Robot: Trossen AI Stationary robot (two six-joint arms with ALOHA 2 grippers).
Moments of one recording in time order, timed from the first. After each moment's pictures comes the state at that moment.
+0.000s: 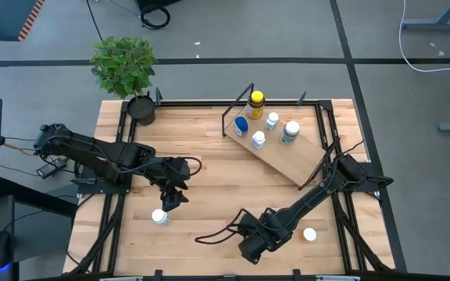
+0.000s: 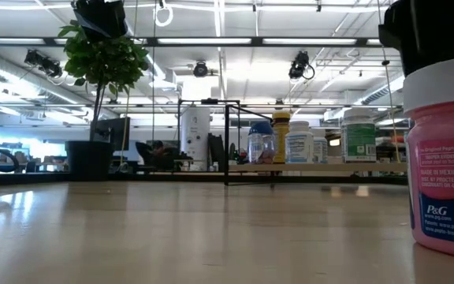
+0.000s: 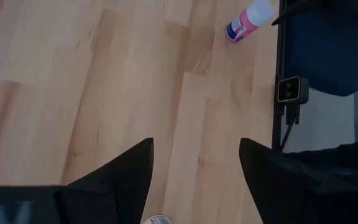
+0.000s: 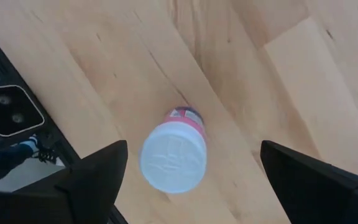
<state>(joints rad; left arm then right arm) -0.25 1.25 1.11 -0.76 0.10 -0.54 0.61 2.06 1.70 -1.02 0.07 1.20</state>
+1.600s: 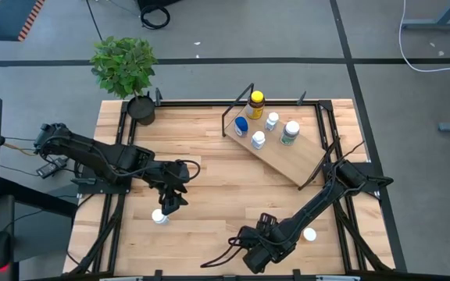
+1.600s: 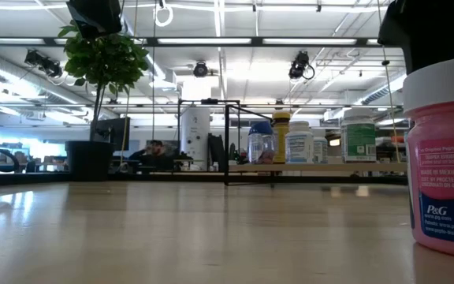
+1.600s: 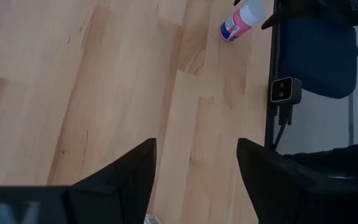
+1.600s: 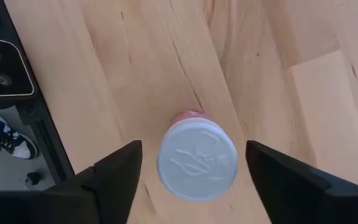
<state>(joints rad) -0.29 1.25 1.11 -0.75 0.08 -0.59 0.68 2.10 1.69 -0.97 0.18 1.03</state>
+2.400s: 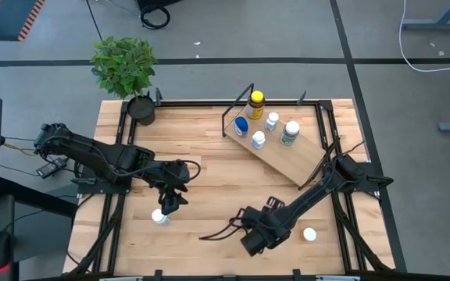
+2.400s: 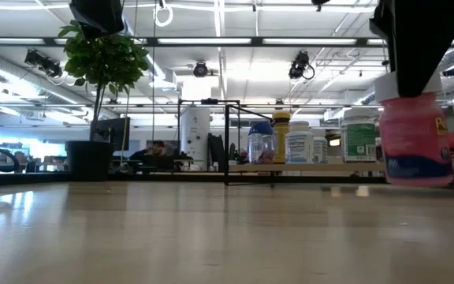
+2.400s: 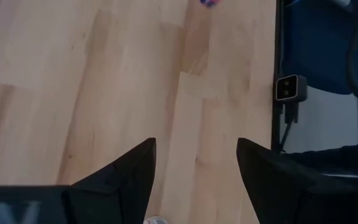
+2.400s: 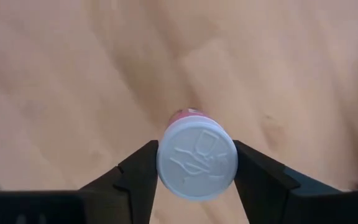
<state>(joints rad) -0.29 1.25 1.11 -0.75 0.06 -0.55 0.59 2.07 1.74 -1.25 0.19 1.12</state>
